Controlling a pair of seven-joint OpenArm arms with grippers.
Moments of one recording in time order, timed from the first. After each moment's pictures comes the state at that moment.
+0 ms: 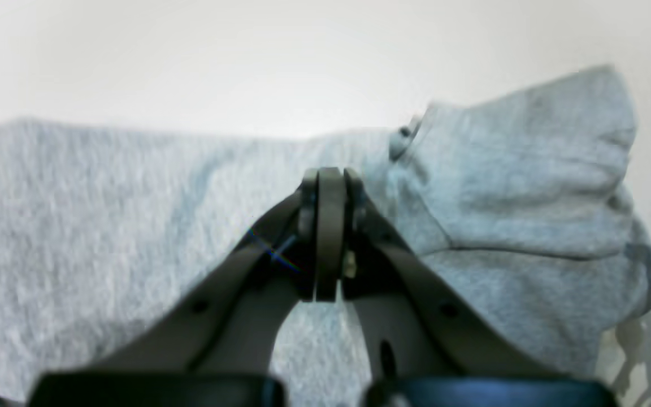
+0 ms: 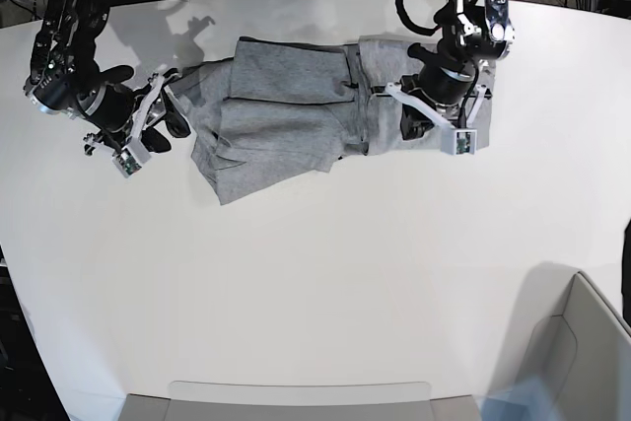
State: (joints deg) left arm 18.8 -3.1 -1.6 116.5 -20.8 0.0 50.5; right arm -8.1 17.4 17.8 107.7 39.8 44.7 -67.8
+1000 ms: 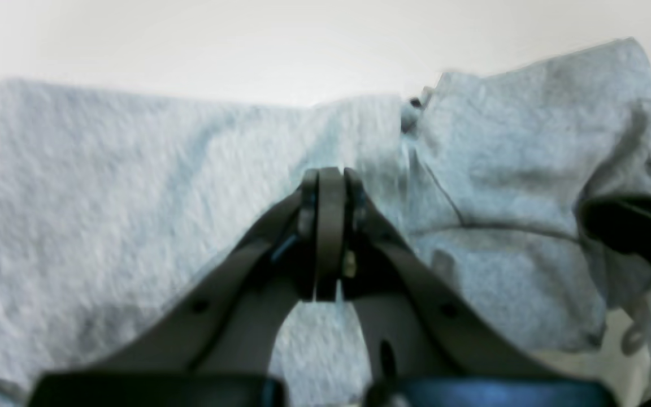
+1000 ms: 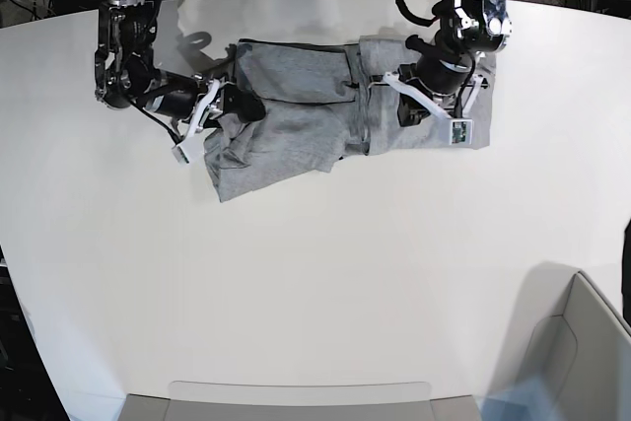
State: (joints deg) left arm 20.9 -3.2 -1.2 115.4 -20.9 -0.2 50.3; right arm -2.3 10.5 7.7 76.5 48.4 44.7 -59.2
